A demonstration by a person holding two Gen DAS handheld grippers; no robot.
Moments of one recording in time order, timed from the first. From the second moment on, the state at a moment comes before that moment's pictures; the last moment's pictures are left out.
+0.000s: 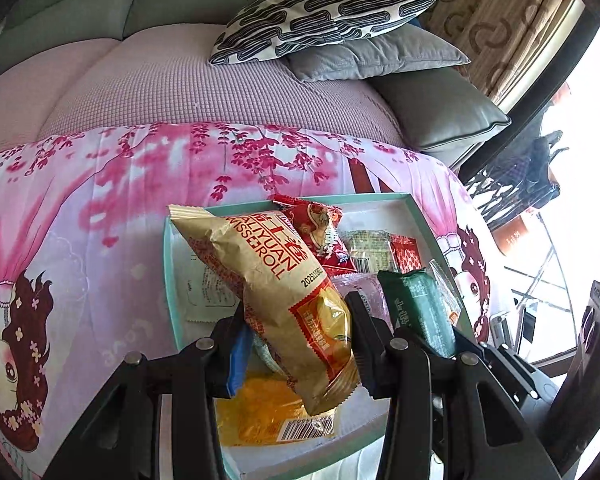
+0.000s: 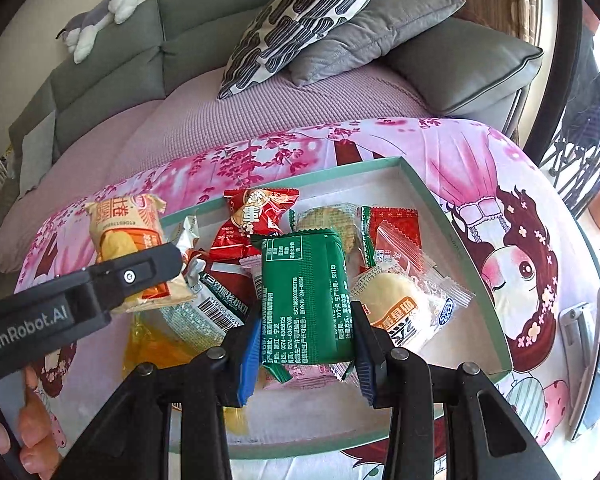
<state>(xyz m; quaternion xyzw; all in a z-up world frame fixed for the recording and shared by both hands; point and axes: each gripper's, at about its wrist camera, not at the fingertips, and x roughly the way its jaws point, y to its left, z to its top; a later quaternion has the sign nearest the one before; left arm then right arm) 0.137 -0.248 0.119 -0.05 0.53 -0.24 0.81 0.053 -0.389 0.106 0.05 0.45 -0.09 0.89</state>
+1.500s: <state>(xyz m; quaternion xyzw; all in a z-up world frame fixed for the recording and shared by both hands) 0.058 -0.125 0.104 -0.03 0.50 -0.07 0.87 0.004 -0.329 0.103 0.01 0.45 -0.08 0.89</state>
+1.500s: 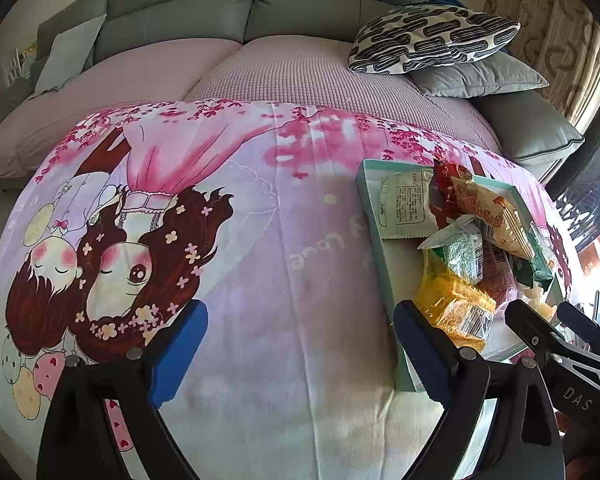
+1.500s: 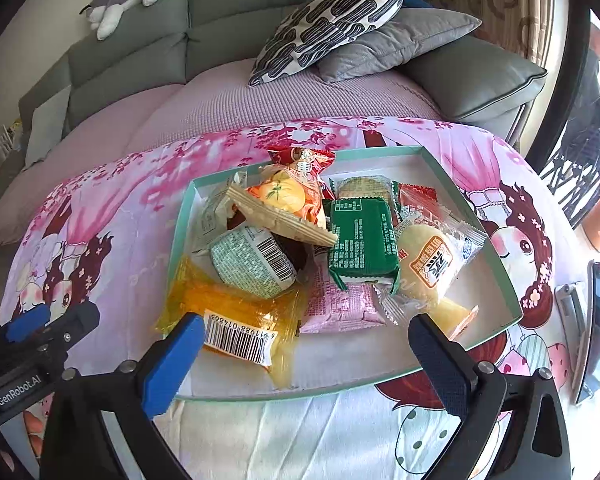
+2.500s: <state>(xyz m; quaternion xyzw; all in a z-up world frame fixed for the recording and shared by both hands) 0.001 -0.107 0.090 0.05 0.51 0.03 0.86 -0.049 -0.292 0.085 -0.02 0.45 -0.07 0.89</state>
